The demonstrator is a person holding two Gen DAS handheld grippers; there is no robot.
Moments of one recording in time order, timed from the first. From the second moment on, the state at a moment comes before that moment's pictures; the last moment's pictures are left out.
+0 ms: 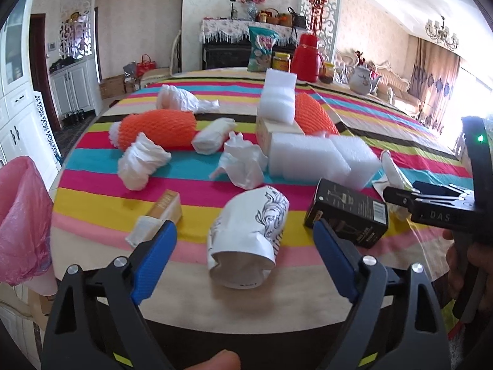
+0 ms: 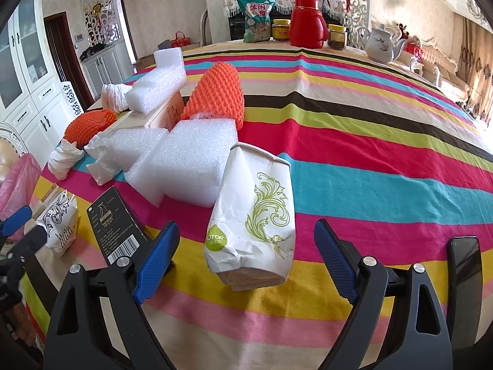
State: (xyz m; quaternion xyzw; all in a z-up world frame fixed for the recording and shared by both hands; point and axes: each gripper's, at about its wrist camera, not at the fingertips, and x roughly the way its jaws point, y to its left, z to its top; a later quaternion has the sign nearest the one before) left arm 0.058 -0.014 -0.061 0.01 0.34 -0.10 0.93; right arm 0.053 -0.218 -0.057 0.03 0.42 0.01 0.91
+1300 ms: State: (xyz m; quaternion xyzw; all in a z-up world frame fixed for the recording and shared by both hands) left arm 0.049 0.086 0.016 -0.04 0.26 -0.01 0.97; right arm 0.060 -0.158 0.032 0.04 0.32 0.13 0.94
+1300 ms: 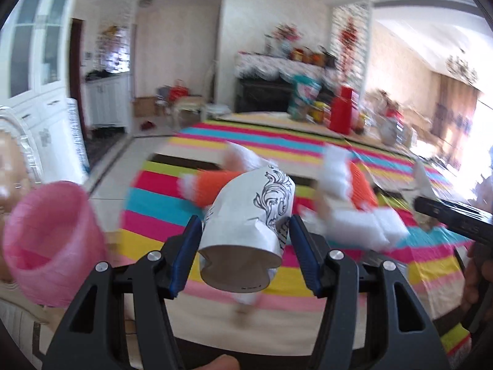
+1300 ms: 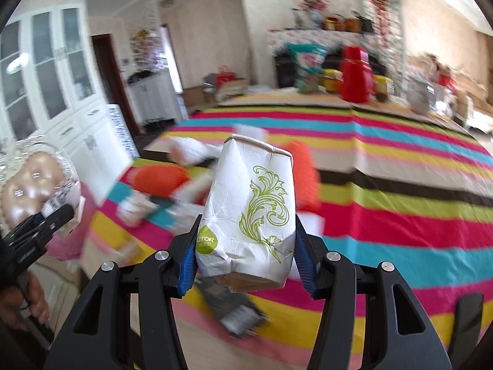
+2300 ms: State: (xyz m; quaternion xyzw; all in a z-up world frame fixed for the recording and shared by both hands) left arm 0.015 0.381 0.054 -0.13 0.24 0.22 0.94; right arm 0.123 0.225 0.045 -0.07 0.33 0.40 0.85
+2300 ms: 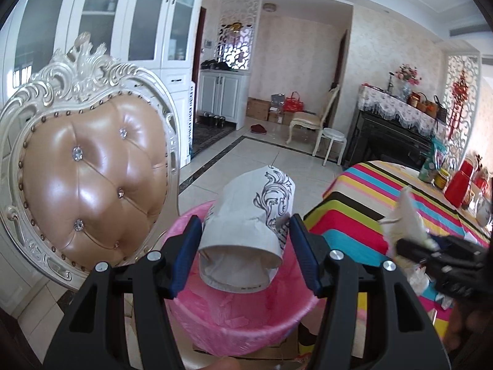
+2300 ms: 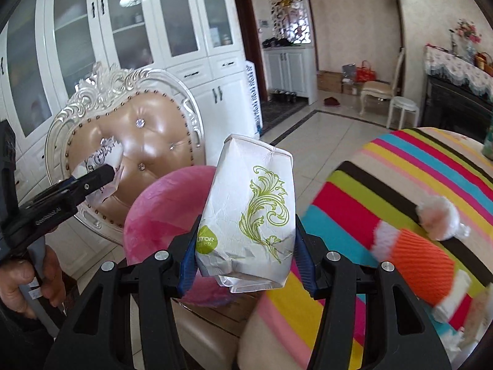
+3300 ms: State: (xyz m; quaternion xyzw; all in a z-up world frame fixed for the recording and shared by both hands) left arm 0.029 0.425 0.025 -0.17 0.27 0.22 0.92; right arm 0.142 0.315 -0.014 -0.14 0.36 0.39 0.84
